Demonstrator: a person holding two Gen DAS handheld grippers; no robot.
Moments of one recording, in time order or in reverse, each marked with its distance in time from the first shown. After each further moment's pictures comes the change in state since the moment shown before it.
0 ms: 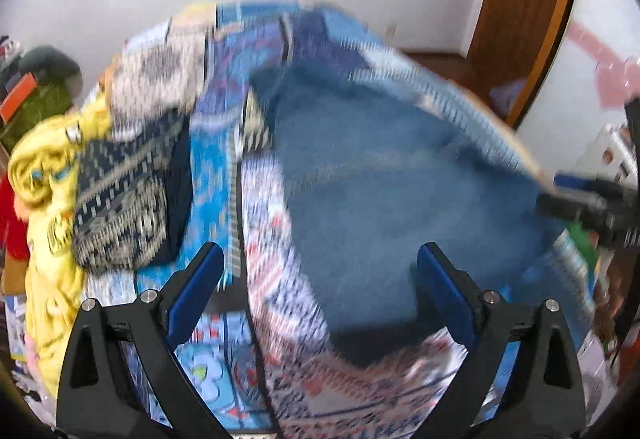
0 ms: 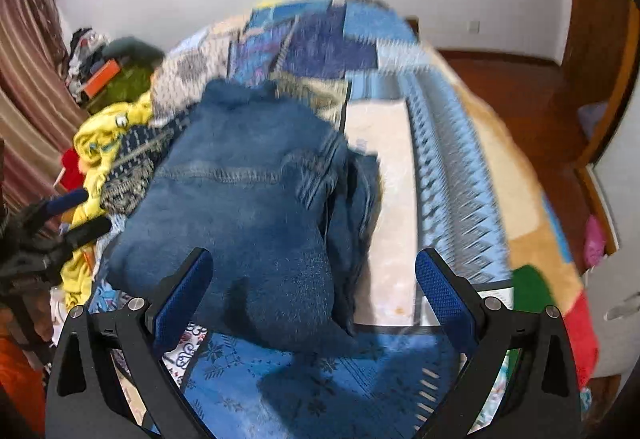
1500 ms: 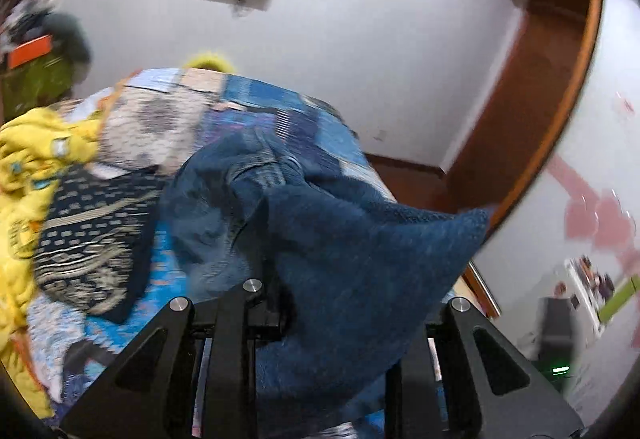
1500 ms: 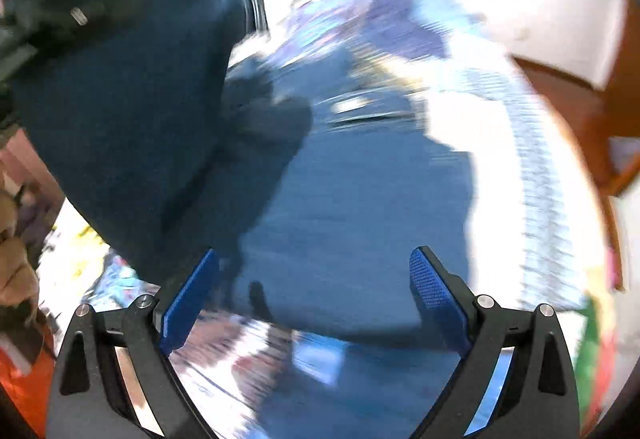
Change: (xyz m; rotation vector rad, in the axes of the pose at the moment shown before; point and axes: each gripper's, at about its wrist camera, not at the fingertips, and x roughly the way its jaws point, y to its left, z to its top) left arm -0.043 -0.013 0.079 -0.244 -0.348 -0.174; right arm 0.016 0.049 -0.004 -0.109 0.021 0.004
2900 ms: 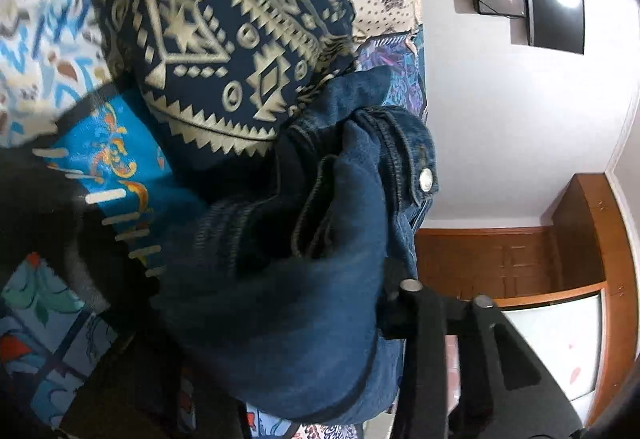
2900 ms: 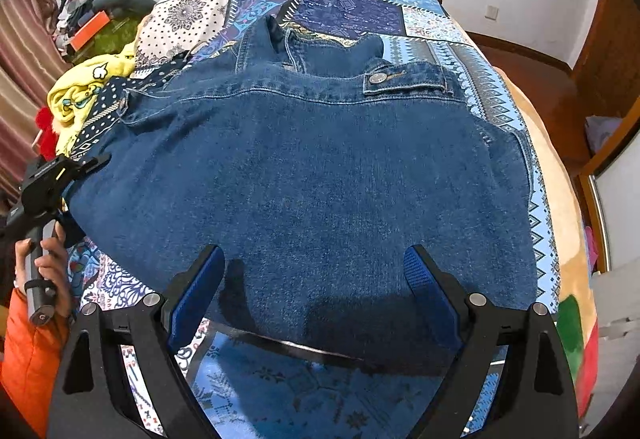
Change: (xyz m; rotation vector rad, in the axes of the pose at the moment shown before) left arm 0.073 0.278 -0.137 -1.011 0.140 -0.265; right arm 0.033 -0.018 0.009 0.019 0.094 -0.055
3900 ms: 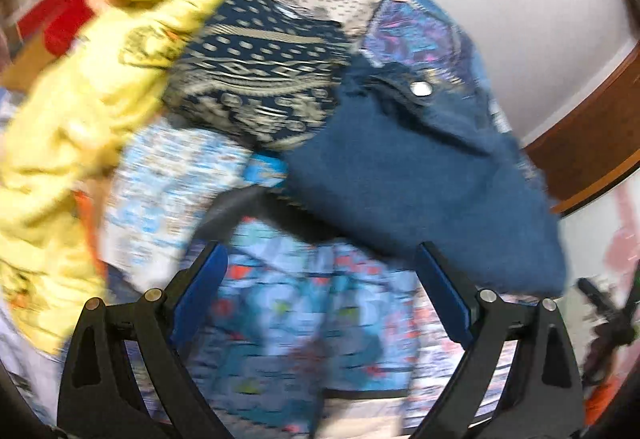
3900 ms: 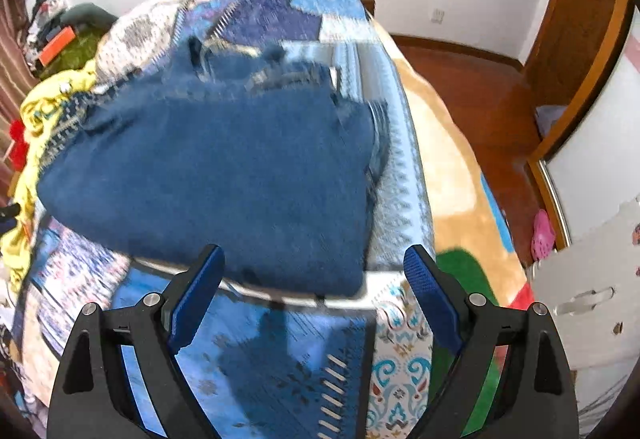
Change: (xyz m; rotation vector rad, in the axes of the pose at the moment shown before) left arm -0.092 -0.067 -0.062 0.574 -0.014 0.546; right arm -0.054 -0.066 -0.027 0.049 -0.064 -0.136
